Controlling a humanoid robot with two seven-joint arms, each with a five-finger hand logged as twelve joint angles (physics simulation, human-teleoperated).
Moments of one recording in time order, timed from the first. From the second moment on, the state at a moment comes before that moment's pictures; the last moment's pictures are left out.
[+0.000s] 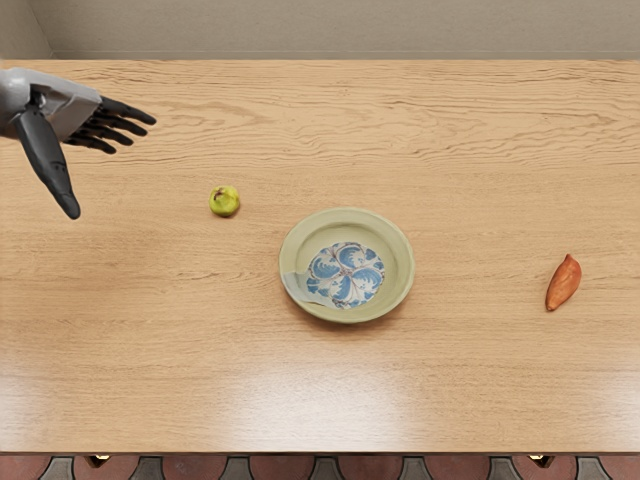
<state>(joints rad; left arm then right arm) -2.21 0.67 1.23 -1.30 -0.07 -0.61 -0.17 -0.06 0.00 0.05 0.24 -0.01 0.19 -0.12</state>
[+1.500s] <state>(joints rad) -1.76 0.08 1.02 -1.02 -0.25 0.08 0.15 -0.06 0.00 0.05 0.23 -0.01 0.19 -0.13</state>
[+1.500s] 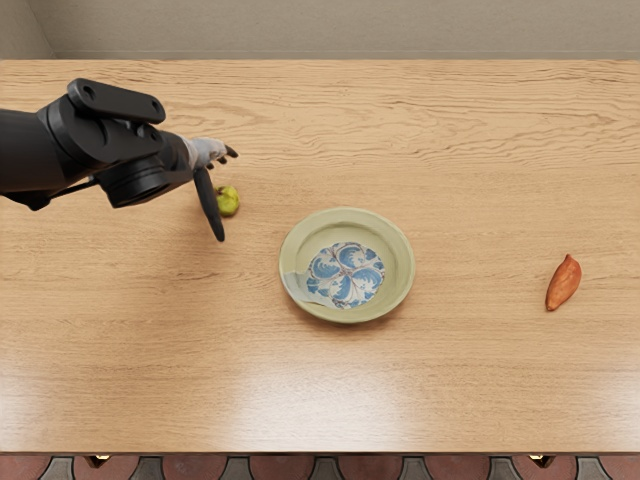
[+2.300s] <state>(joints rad) -1.63 0.04 1.00 -0.88 -0.24 0.15 0.11 -0.06 0.00 0.05 0.23 -0.01 0.19 -0.13</state>
